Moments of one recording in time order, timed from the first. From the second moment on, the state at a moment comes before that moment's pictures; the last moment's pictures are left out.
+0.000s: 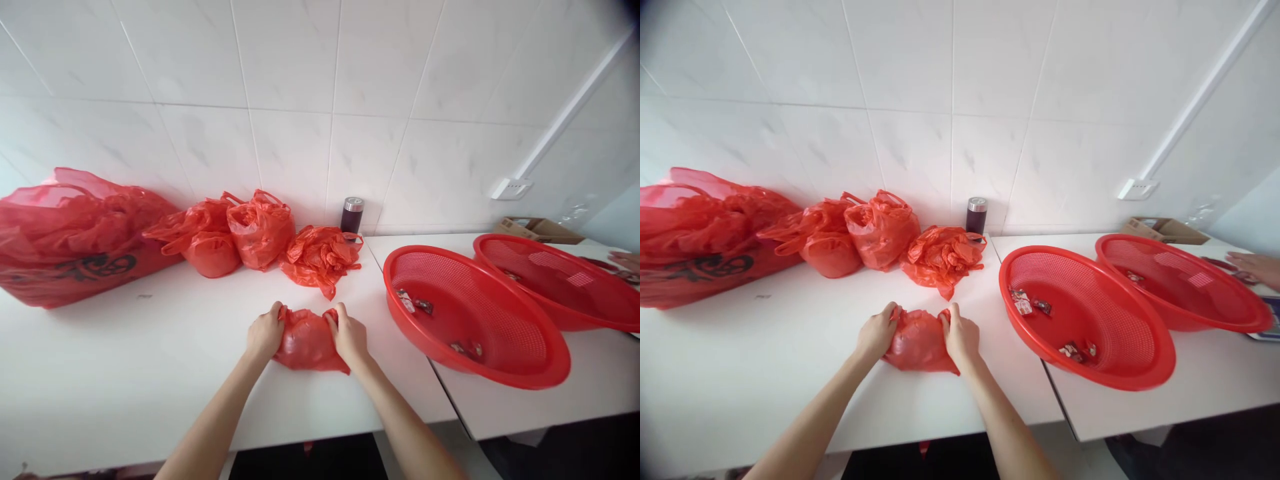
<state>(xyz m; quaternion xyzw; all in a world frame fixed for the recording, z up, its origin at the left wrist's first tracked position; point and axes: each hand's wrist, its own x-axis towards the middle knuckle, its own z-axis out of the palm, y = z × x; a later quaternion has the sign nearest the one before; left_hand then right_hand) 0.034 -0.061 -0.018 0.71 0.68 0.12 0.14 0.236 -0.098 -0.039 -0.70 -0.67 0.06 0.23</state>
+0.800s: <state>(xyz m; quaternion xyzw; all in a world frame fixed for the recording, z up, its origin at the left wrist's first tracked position) 0.037 -0.062 -0.030 0.64 0.74 0.16 0.13 0.236 -0.083 -0.045 -0.77 -0.60 0.02 0.21</state>
